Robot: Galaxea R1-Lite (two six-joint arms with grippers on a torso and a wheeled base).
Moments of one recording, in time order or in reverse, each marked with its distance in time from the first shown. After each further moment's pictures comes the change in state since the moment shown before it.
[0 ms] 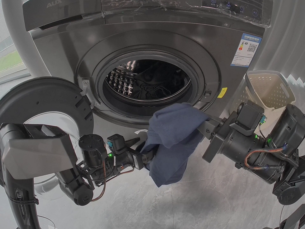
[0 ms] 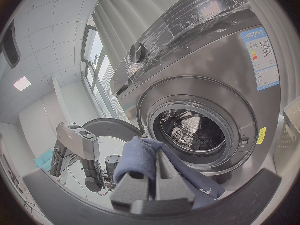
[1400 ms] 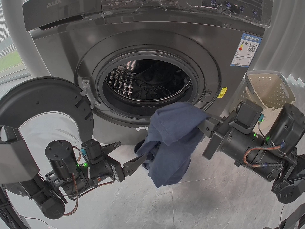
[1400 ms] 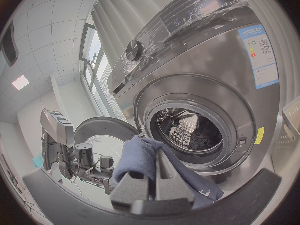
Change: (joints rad) left arm -0.027 -0.296 0.306 0.003 0.075 0.005; right arm -0.021 0.011 -0.005 0.002 0.003 -0.003
